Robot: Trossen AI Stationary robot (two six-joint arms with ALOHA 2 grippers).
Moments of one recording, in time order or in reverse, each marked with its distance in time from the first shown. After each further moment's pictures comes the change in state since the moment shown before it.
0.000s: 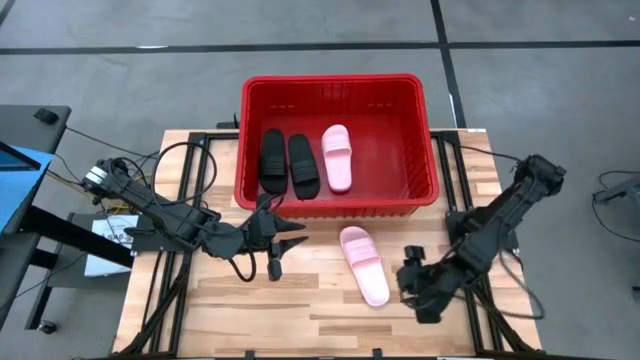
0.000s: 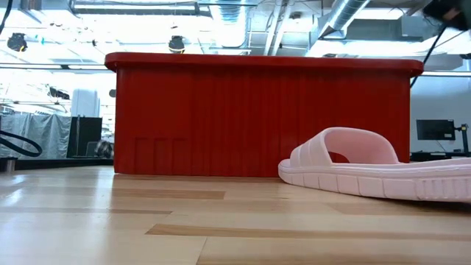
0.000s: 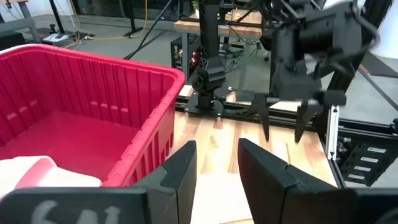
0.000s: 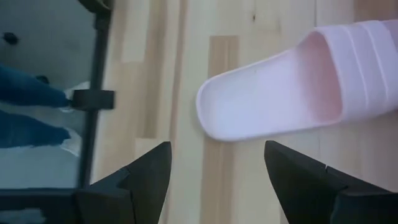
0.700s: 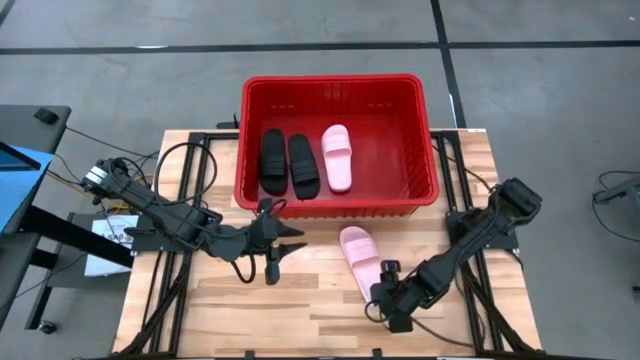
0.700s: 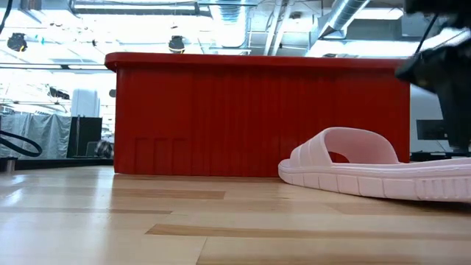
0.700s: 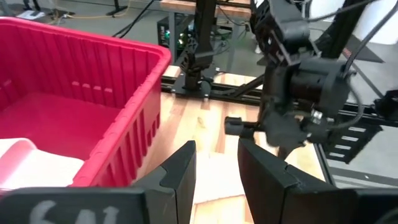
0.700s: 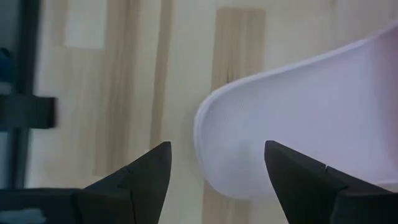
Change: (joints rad) left arm 0.000 0.000 0.000 -0.077 0.074 -0.062; right arm -0.072 0.335 0.001 0.224 -0.061 -0.081
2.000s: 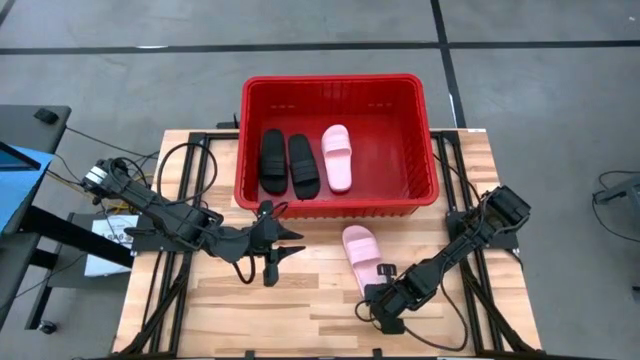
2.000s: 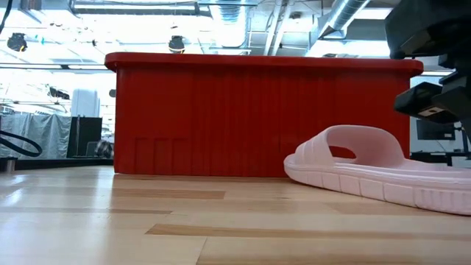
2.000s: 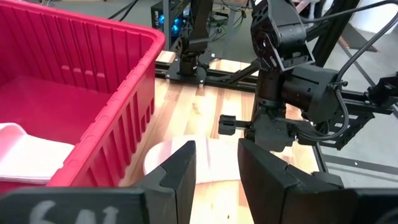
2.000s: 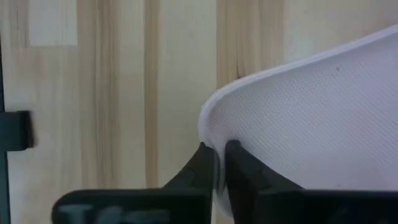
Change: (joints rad) left arm 0.000 0.000 0.000 -0.054 0.042 -0.044; right arm -0.055 0.147 0.001 0.064 -0.074 0.058
